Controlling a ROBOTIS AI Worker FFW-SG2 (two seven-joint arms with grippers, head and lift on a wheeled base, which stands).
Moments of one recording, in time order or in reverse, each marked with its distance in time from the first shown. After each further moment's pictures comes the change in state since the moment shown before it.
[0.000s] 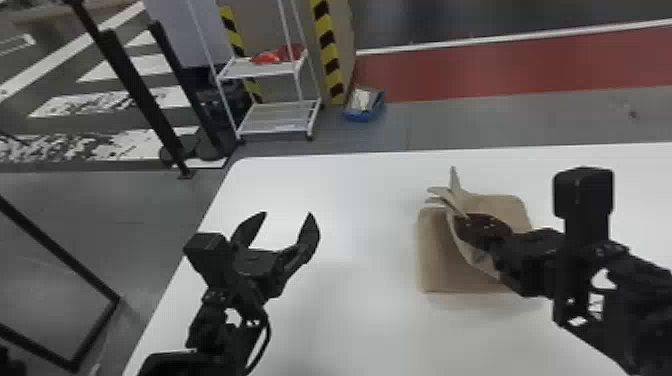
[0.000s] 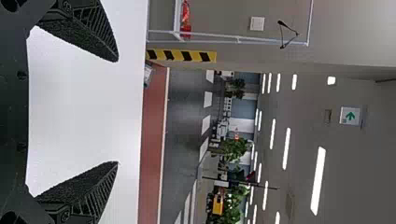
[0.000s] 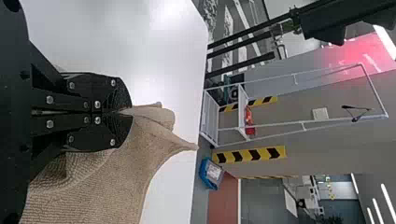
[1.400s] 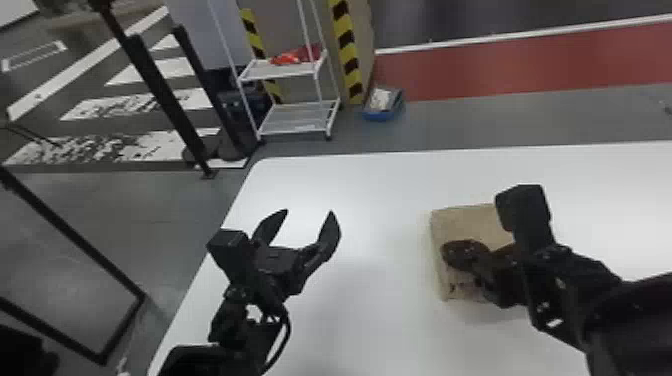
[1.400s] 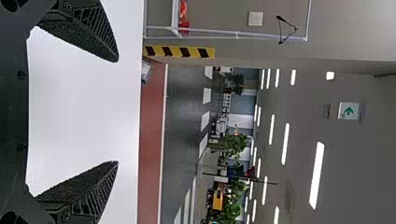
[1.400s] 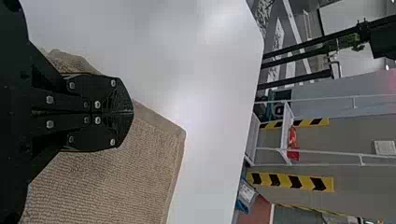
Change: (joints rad) left arm -0.002 0.016 -0.004 -0.005 0.008 0.001 -0.008; right arm -0.137 0.007 0.154 0.240 0.099 0.024 0.016
